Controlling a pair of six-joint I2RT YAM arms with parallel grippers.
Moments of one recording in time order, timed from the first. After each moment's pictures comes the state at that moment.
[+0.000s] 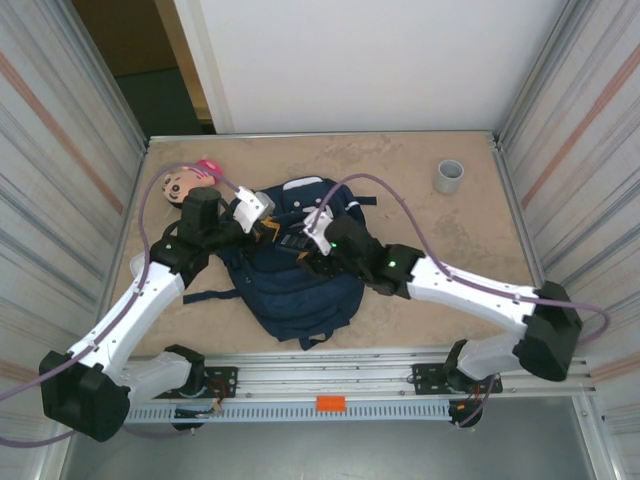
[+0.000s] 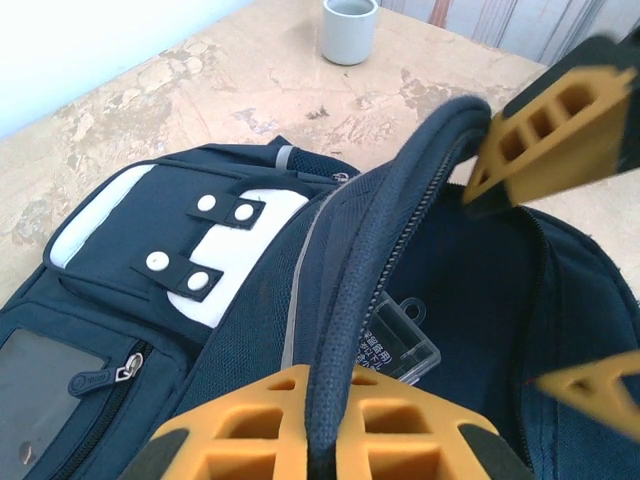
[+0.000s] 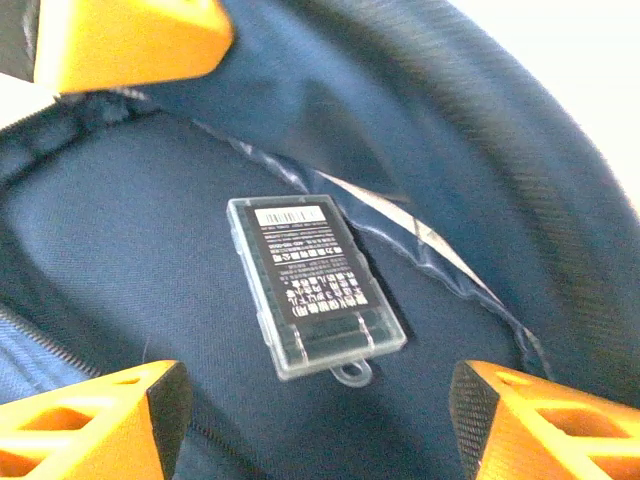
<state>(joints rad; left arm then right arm) -0.38 1.07 0.90 -0.37 0.51 0.27 1.00 1.31 1.02 -0.30 0.22 0.02</state>
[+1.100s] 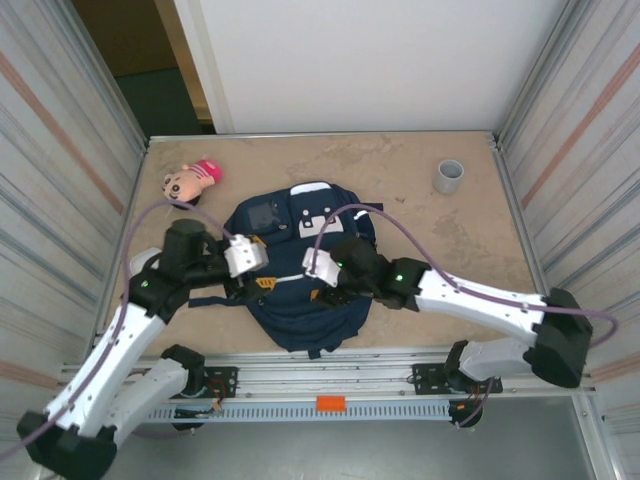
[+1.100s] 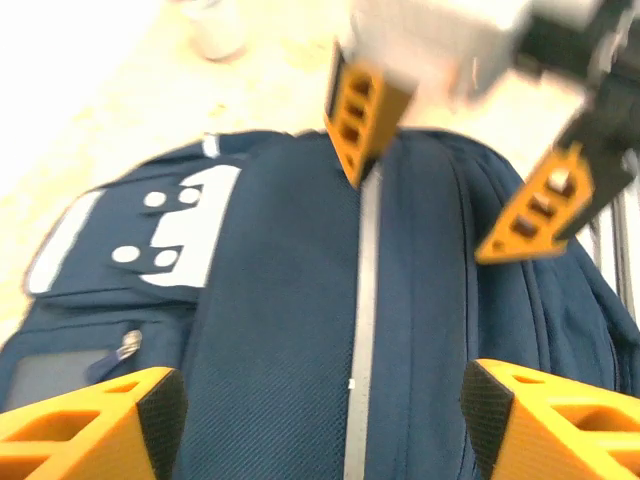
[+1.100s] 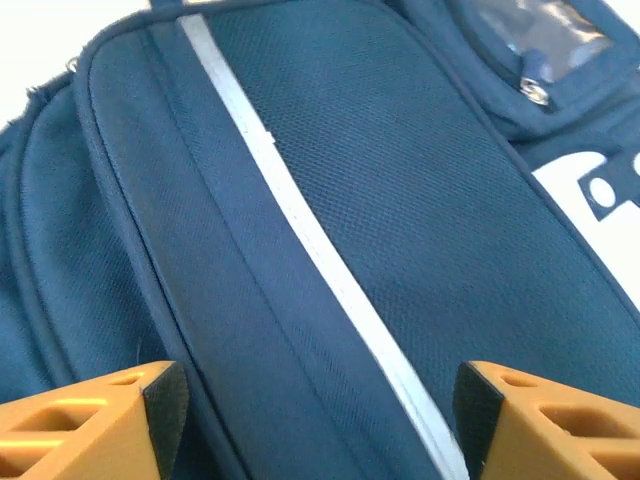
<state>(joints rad) -0.38 0.76 0.77 -0.61 0.62 0.64 1.05 1.30 0.94 -0.41 0.05 -0.31</state>
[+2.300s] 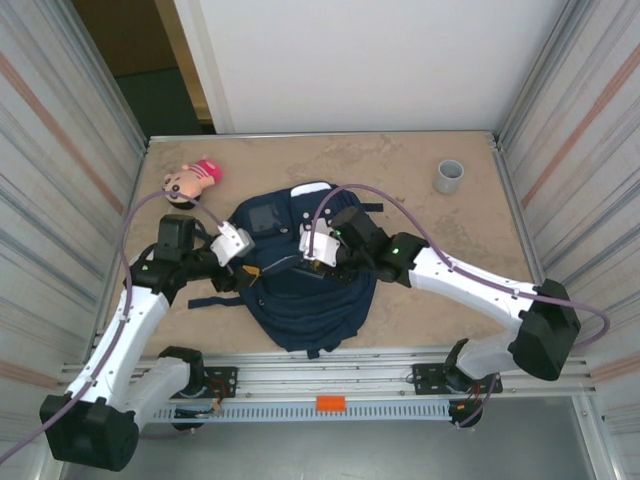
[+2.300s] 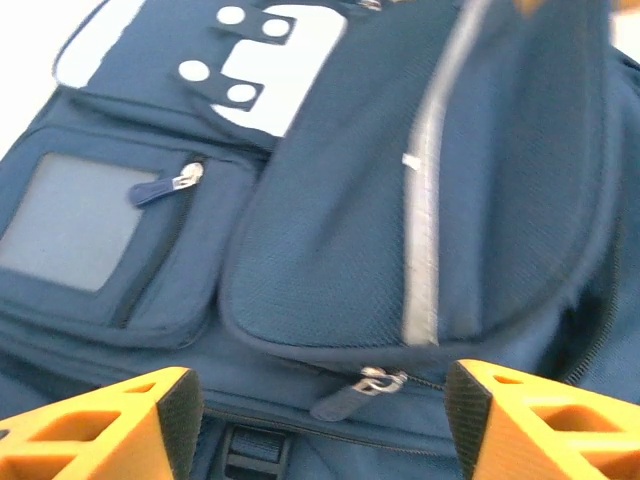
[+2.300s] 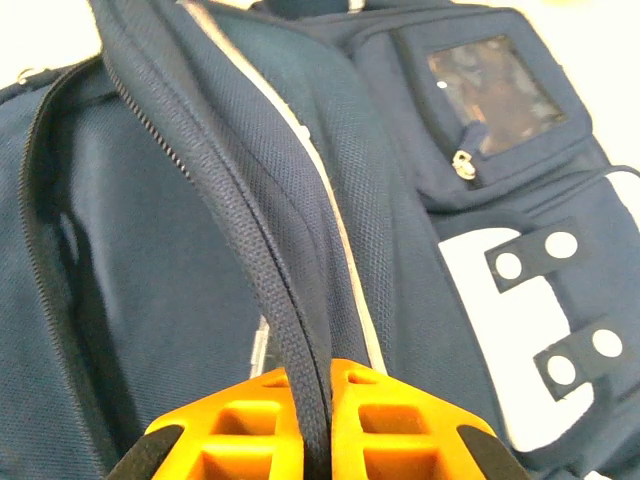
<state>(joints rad) -0.21 0.91 0.78 -0.73 0.57 0.69 0.91 1.36 1.08 -0.48 -0.08 -0.51</state>
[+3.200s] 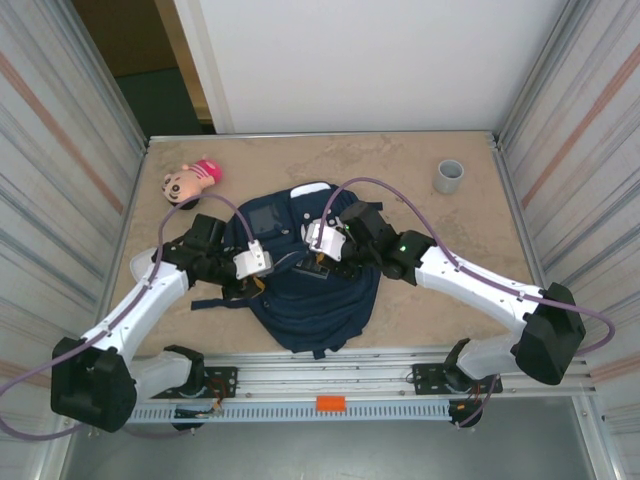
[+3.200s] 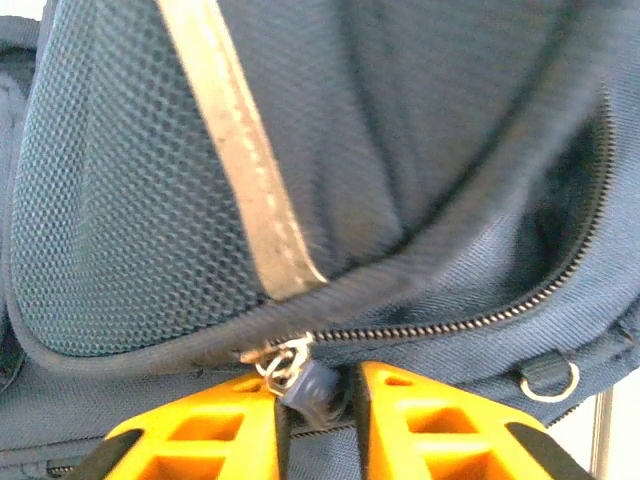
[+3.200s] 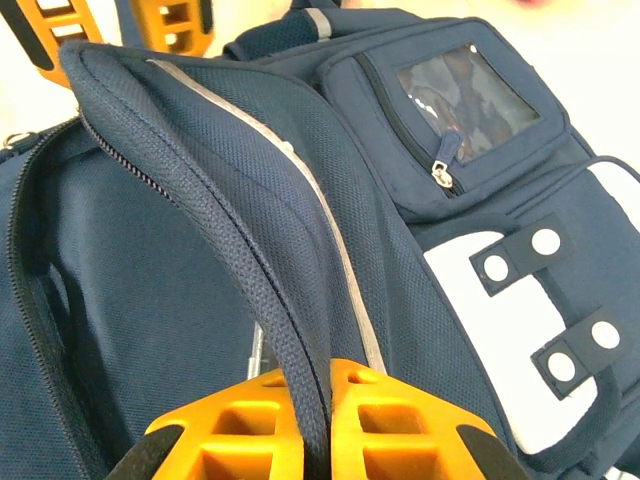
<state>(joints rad) -0.31 1.12 0.78 -0.82 0.55 0.92 0.86 1.34 1.05 -0.45 -0.15 -0.46</state>
